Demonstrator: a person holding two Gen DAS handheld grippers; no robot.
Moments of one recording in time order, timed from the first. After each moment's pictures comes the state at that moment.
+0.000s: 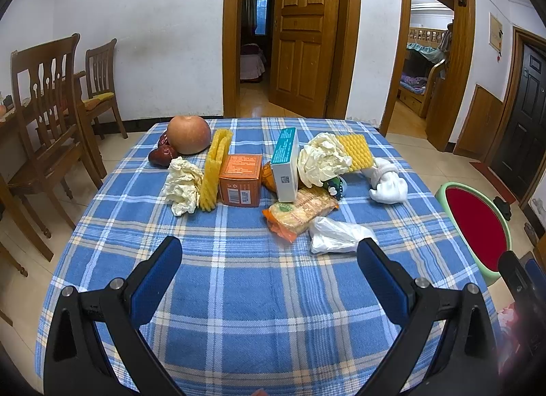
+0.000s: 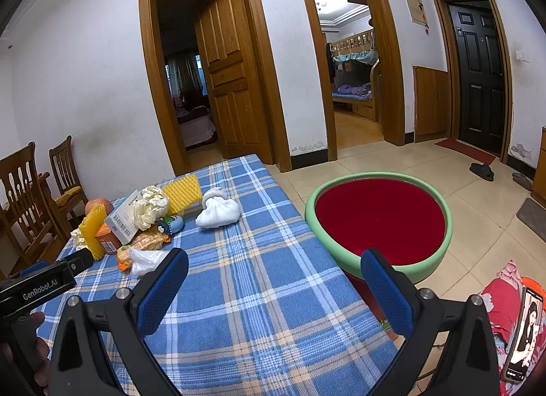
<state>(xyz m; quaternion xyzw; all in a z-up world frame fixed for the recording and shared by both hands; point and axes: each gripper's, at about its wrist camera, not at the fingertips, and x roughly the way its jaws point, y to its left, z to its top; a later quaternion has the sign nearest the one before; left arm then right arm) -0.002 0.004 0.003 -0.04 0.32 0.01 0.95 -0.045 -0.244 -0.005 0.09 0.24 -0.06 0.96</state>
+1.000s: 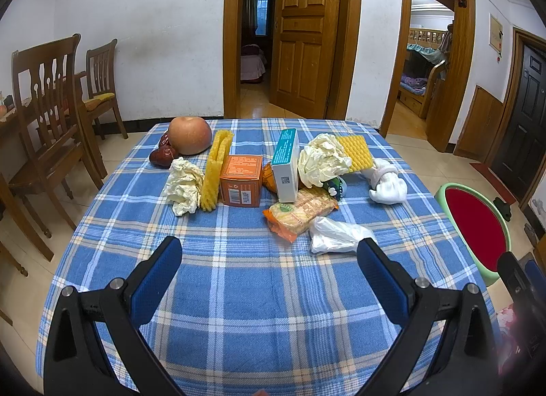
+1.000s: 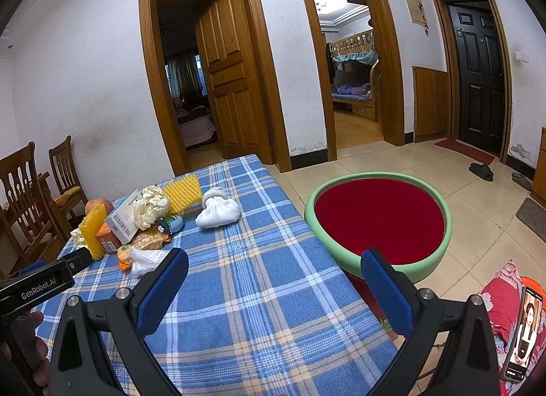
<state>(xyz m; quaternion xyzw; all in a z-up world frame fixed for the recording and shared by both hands) -0.005 0.007 0.008 -0.04 0.32 0.01 0.95 -0.046 -0.243 -0.005 0.09 0.24 -0.06 0.96</state>
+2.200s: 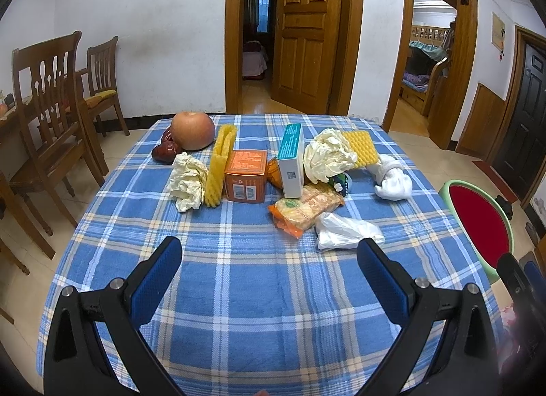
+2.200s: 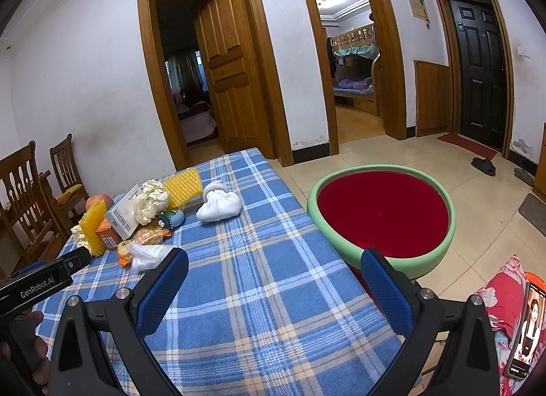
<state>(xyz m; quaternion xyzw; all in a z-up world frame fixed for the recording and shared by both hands) -0.005 0.009 0.004 -0.03 0.33 0.02 0.94 -0.042 -0.244 -0.011 0.10 0.24 -0.06 0.96</state>
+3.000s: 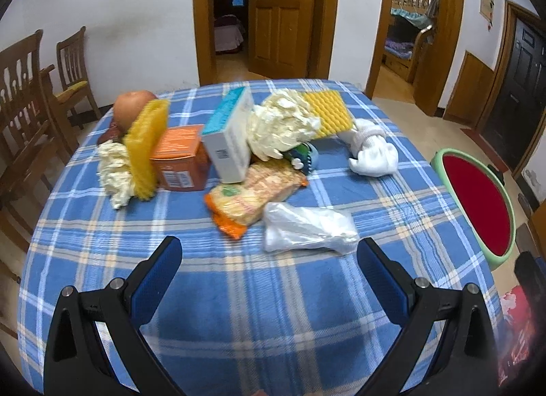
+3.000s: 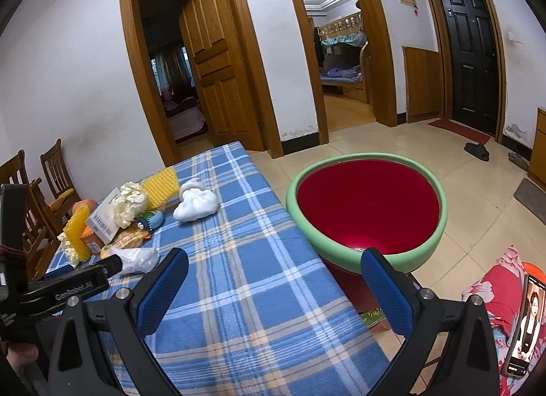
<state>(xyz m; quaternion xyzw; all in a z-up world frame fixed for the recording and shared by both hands) 0.046 -0.038 -0.026 -0.01 0.39 -0.03 0.92 -0.037 -0.271 -0.015 0.12 0.27 -0.08 0.95</state>
